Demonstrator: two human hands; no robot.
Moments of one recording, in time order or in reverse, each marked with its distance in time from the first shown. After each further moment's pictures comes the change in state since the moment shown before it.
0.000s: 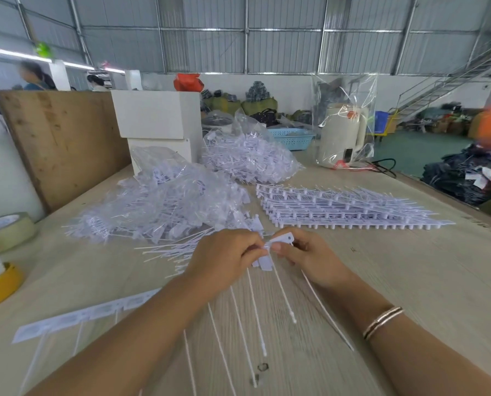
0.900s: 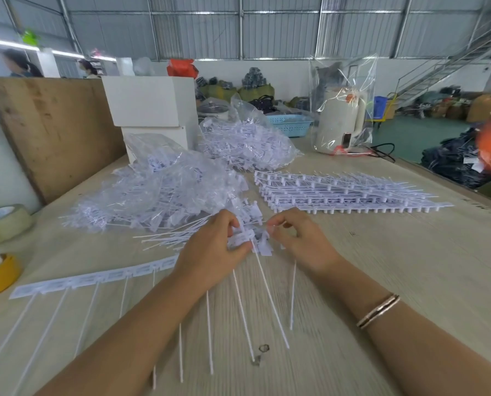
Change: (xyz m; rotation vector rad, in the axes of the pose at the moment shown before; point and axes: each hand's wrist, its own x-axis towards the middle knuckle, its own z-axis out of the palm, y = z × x) left_hand -0.017 -0.011 0.007 -0.151 0.068 -0.194; right_hand 0.000 -0.008 0.011 -0.410 0.130 0.132
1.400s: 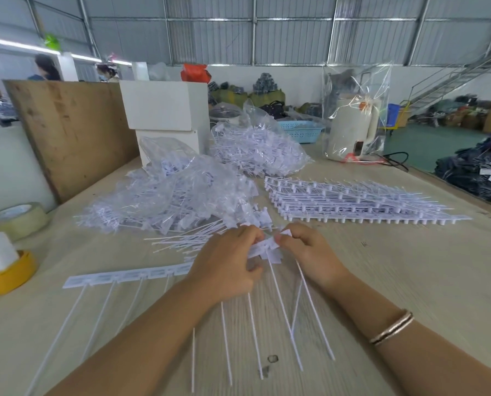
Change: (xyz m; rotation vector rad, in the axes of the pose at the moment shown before) left_hand -0.004 0.009 -0.002 0.210 -0.106 0.176; right_hand -0.002 -0.001 0.009 0.320 -0.013 0.062
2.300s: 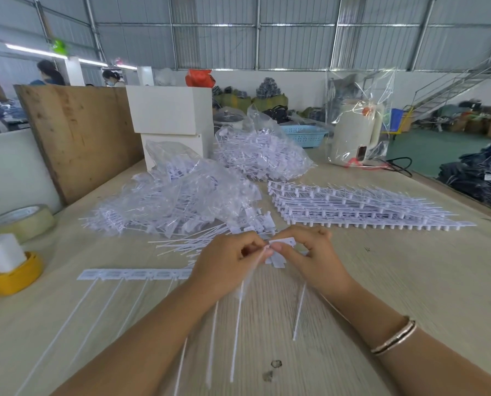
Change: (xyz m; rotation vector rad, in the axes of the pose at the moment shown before) left_hand 0.001 -0.007 0.002 -0.504 0.074 -0.123; right_hand -0.007 -0.006 0.002 -0.270 0.048 -0.355
